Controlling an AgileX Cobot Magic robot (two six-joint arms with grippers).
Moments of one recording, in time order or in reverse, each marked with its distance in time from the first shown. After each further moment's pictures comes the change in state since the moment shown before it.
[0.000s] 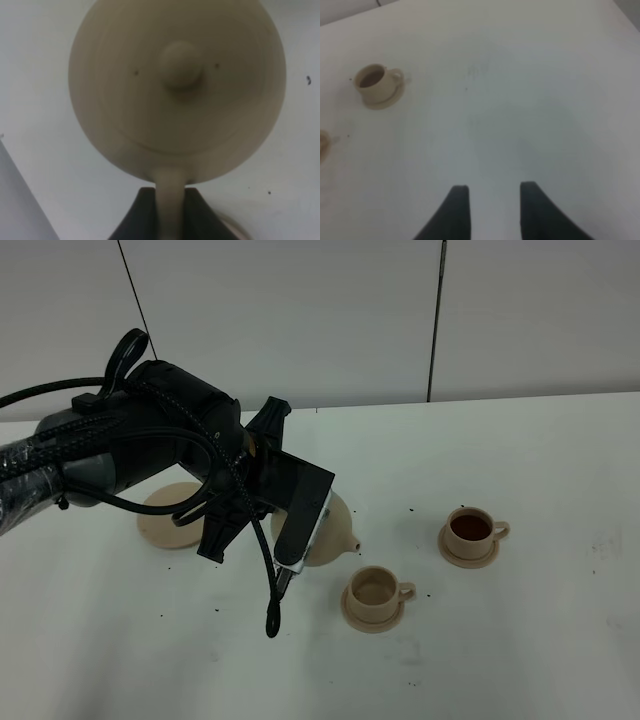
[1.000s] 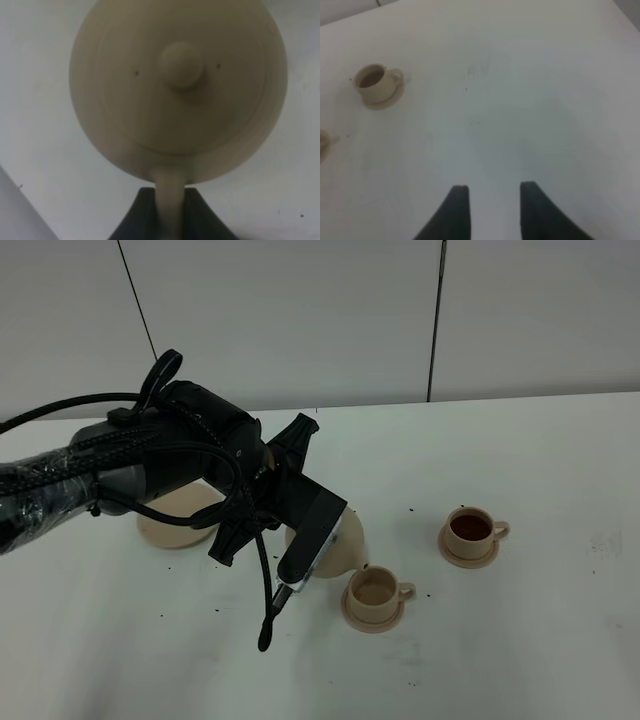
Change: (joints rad) left arm -0.017 0.060 0.001 0.001 -0.078 0.140; right arm 0.000 0.000 0.000 0.000 0.000 0.000
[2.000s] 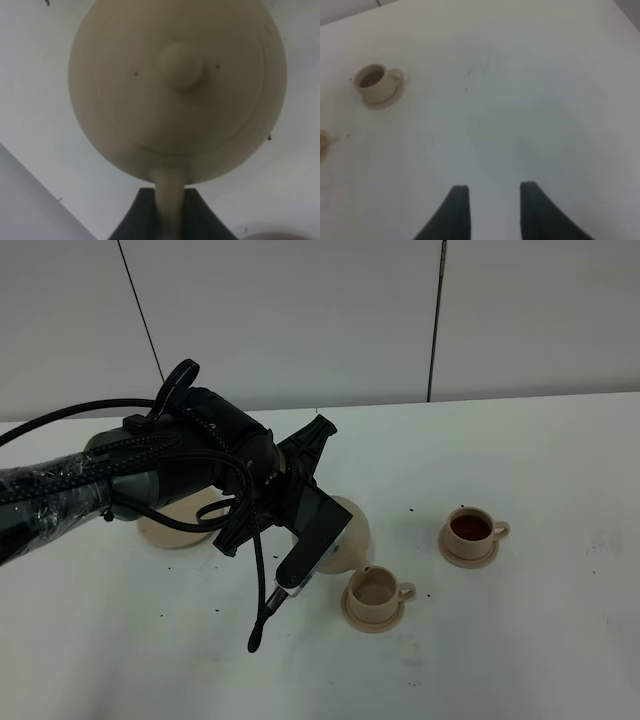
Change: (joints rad) left arm -0.020 0.016 0.000 0.058 -0.059 0.086; right arm 0.000 0.000 0.000 0.000 0.000 0.000
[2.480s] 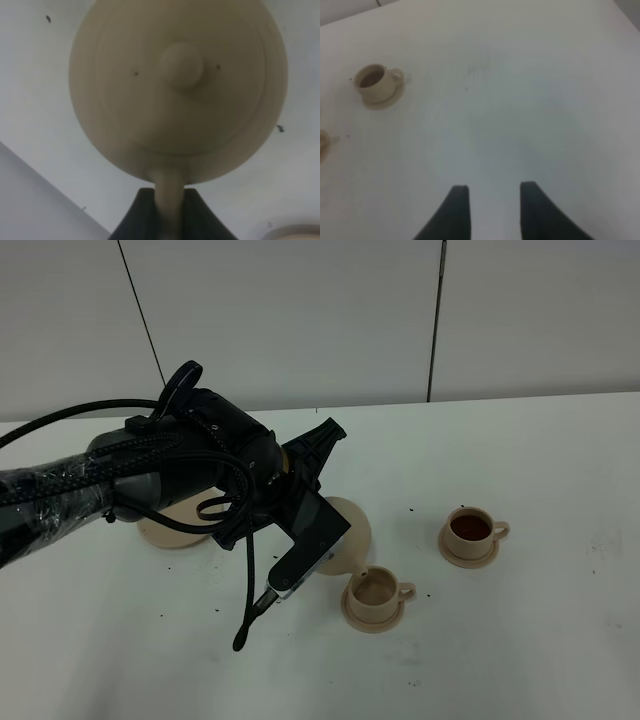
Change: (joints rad) left arm -0.006 0.000 0.000 0.001 -0.025 0.115; right arm 0.000 0.000 0.000 0.000 0.000 0.000
